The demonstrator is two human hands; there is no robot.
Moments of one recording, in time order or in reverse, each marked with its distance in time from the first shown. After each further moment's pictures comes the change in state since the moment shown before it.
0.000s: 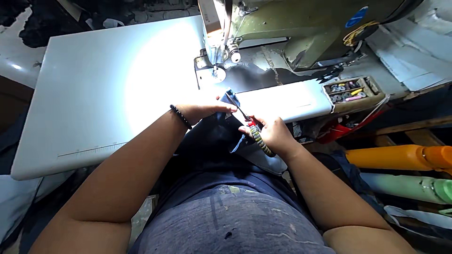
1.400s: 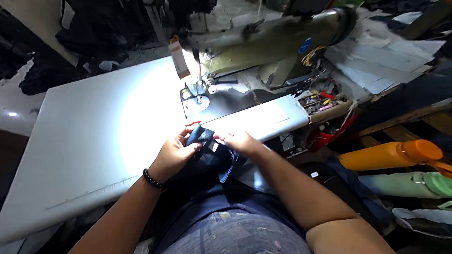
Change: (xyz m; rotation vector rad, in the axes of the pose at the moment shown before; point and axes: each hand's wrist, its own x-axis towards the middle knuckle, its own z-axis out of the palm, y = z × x) left_hand -0.035 -0.047 0.007 0.058 0.298 0.490; right_hand 0.039 -0.023 -0.002 0.508 -0.125 0.144
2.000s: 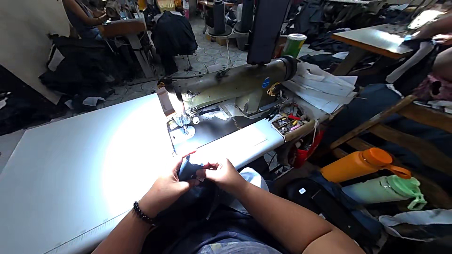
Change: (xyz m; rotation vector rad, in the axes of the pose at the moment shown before) left_hand 0.005 -0.001 0.005 0.080 -0.145 -0.081; right_hand -0.010 0.003 0.030 0.291 0.132 -0.086
